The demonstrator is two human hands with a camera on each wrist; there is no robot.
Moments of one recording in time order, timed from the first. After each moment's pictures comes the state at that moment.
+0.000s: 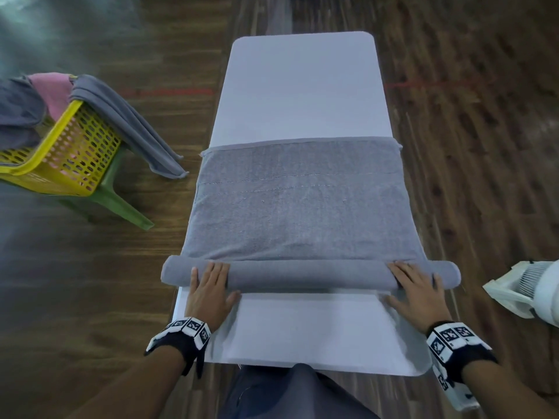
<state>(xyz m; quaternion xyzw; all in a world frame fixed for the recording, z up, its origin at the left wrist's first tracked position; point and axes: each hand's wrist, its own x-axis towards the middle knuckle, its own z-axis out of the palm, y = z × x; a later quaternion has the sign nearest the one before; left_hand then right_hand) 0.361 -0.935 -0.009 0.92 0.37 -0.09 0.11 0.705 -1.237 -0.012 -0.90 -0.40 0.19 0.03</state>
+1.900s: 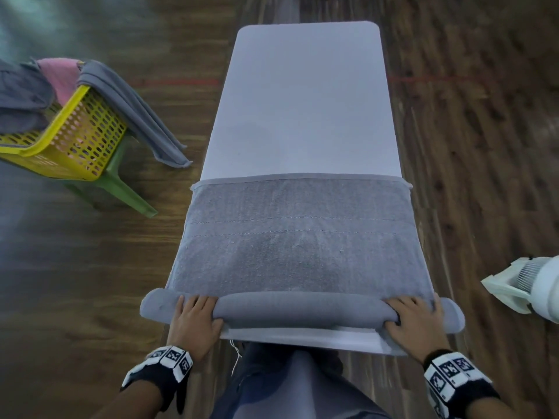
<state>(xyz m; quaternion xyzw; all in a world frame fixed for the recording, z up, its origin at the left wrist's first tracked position) 0.291 -1.001 0.000 0.92 0.38 -0.08 0.10 0.644 -1.294 -0.016 -0.90 -0.42 0.13 0.03</state>
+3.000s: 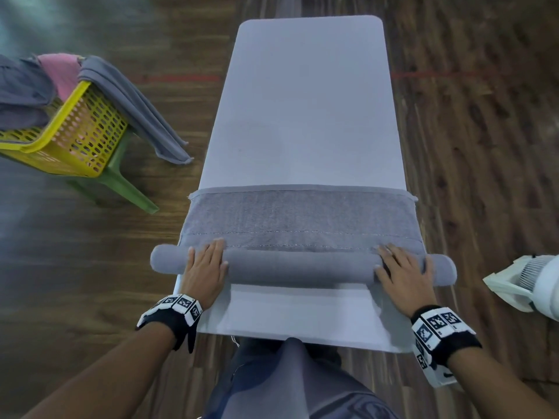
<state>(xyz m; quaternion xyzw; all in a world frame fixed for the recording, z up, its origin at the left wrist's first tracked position) 0.350 -0.944 0.006 0.92 0.37 -0.10 0.10 0.678 -1.226 0.006 -0.90 -0.41 0.16 0.04</state>
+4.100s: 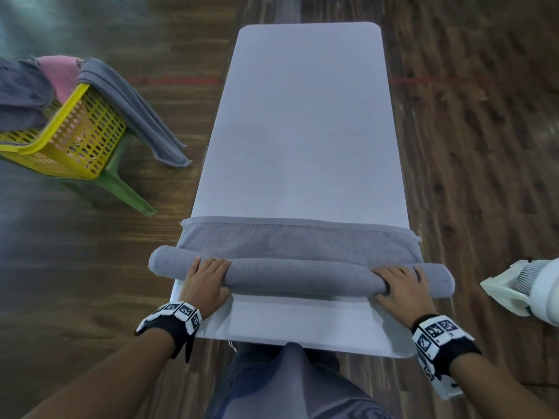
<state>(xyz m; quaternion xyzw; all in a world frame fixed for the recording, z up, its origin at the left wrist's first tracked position) 0.343 -0.946 -0.001 0.94 0.30 -0.12 0.08 0.680 -1.240 -0.002 -0.87 -0.45 0.19 0.03</state>
